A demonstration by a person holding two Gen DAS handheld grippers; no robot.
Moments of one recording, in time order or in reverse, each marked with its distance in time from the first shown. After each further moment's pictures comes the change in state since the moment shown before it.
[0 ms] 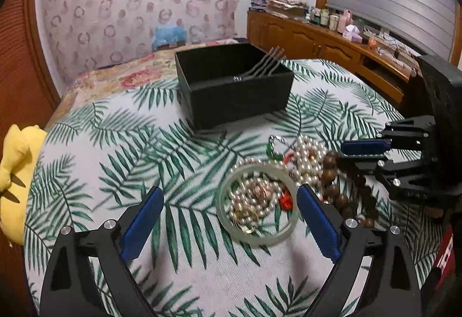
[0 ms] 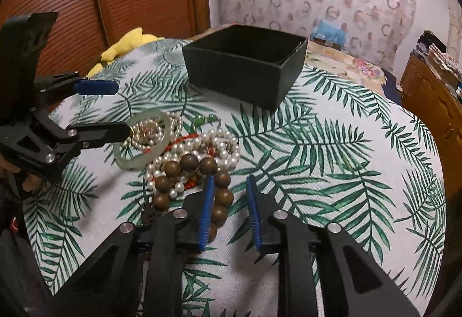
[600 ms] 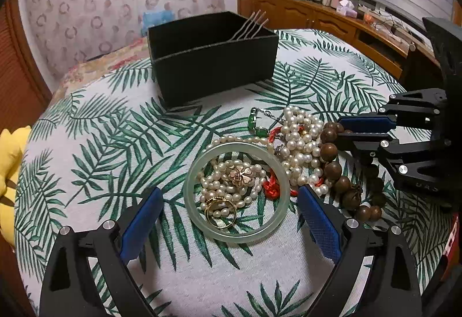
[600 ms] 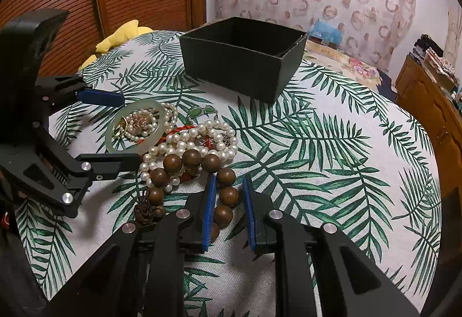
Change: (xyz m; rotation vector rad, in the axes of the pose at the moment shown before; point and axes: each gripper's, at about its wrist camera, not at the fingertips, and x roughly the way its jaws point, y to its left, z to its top) left arm 0.030 -0.020 -0.003 0.057 0.108 -0.003; right arm 0.003 0.005 -0.002 -0.024 0.008 -0.041
